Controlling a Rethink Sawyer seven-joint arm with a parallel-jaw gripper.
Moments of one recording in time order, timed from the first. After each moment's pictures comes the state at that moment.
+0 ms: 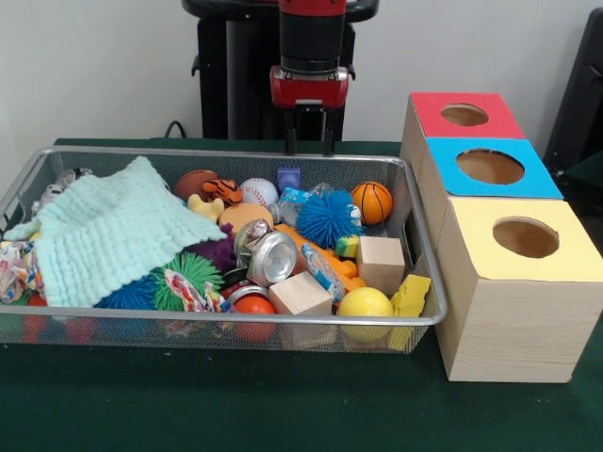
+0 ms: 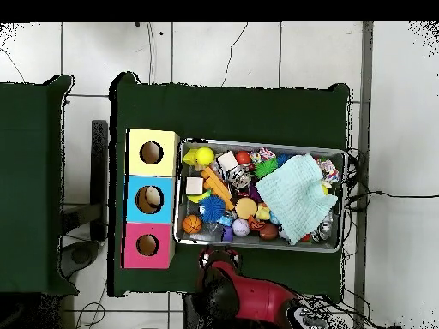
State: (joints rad) arm -0.37 -0.62 0.00 2.24 -0.20 -0.18 1.57
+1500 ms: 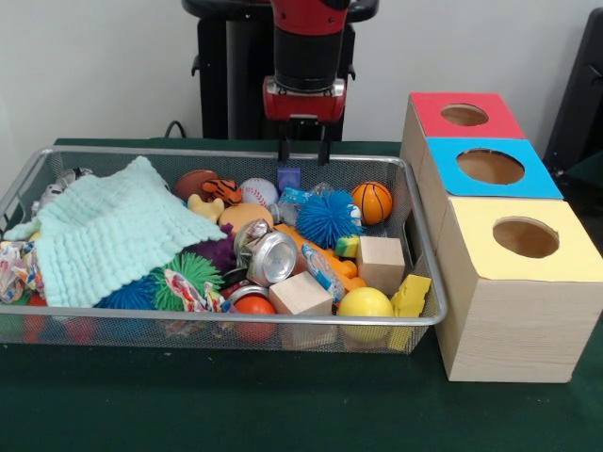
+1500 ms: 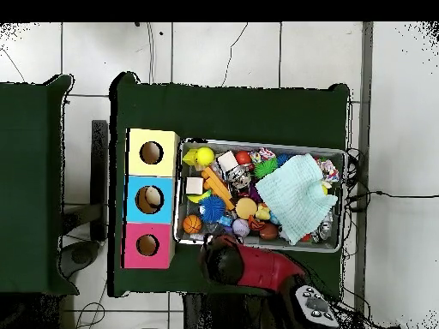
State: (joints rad) arm -0.34 -0.64 0.01 2.07 -0.15 0.14 1.57
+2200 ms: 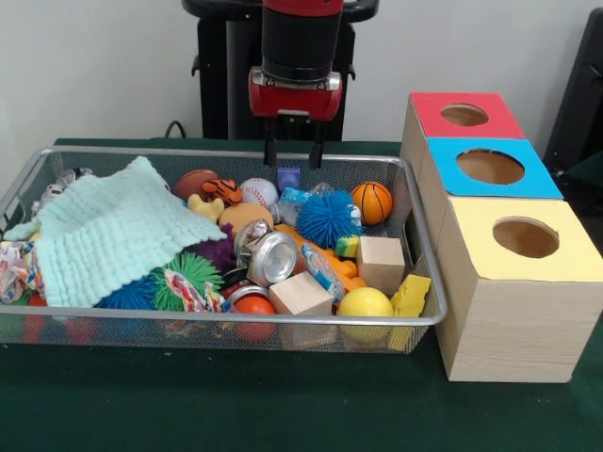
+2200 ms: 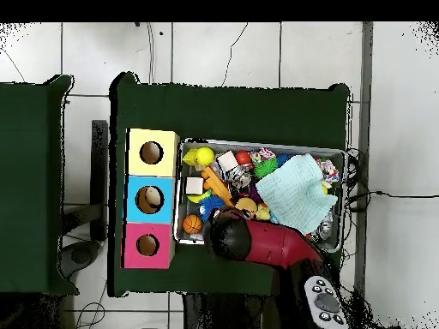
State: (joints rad) arm -0.32 -0.72 0.01 1.92 -0.14 0.31 1.57
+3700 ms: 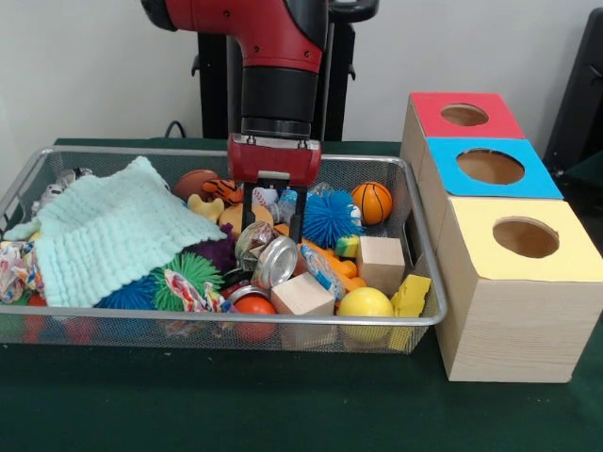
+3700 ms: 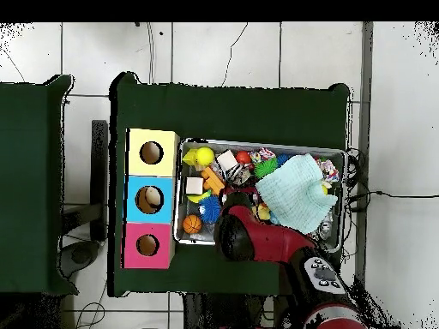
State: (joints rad) arm -0.37 -0.53 0.02 1.88 -0.27 -0.30 1.57
